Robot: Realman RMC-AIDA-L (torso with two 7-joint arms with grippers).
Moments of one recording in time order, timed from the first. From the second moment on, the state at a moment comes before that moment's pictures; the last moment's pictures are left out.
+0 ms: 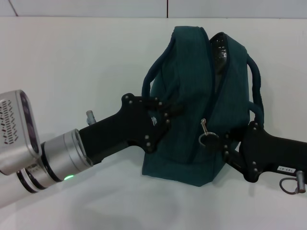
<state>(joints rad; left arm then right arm) -0.55 -2.11 1.24 0.01 1.09 1.69 -0.47 0.42 2.02 -1.39 -0.36 -1.19 -1.63 0.92</state>
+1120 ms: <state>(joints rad) -0.54 -2.11 1.24 0.01 1.14 1.69 -0.36 0.40 2.02 -1.33 -0.37 -1.03 -1.67 0.74</state>
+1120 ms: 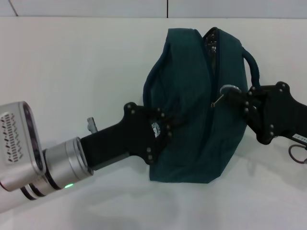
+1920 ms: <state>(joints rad) -0.44 -2.09 1.30 0.12 1.22 1.76 -0.32 0.36 2.03 -1.33 -0.29 -0.81 -1.71 0.61</state>
